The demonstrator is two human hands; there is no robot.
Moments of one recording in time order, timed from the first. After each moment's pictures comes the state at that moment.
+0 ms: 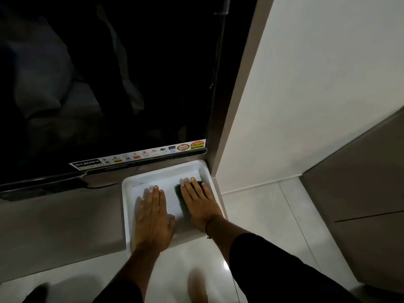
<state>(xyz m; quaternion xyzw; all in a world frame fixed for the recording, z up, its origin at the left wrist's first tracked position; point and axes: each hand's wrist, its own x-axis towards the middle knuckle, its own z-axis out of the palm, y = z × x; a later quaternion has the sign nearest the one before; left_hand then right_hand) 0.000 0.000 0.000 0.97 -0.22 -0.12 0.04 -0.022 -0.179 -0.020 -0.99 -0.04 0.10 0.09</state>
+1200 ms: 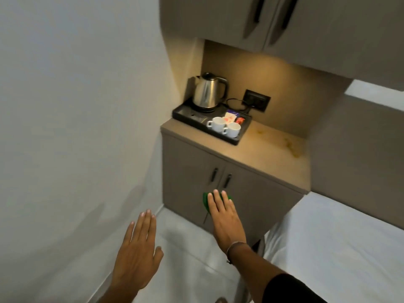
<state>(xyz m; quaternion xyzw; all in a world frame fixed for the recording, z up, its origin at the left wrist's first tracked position) -0.196 -0.522 0.096 0.73 -0.68 -0.01 0.08 -0.435 -0.666 0.120 -0.87 0.49 -0.10 -0.01</state>
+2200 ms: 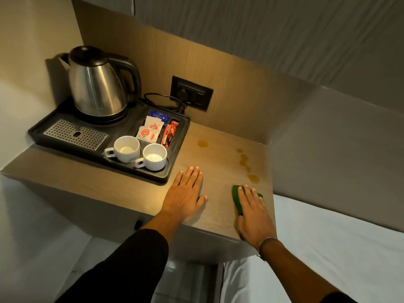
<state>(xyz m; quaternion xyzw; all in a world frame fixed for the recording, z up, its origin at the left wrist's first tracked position) -0.430 -1.071 0.087 0.53 -0.84 -0.12 0.05 -0.683 -1.010 0.098 -0.73 0.68 0.01 0.07</state>
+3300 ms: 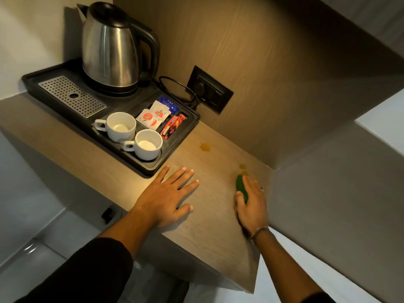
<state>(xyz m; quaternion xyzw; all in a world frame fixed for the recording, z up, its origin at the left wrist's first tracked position) -0.428 -1.078 0.059 0.53 -0.83 -0.12 0.12 -0.722 -1.121 0.106 -0.72 0.65 -0.17 0.14</state>
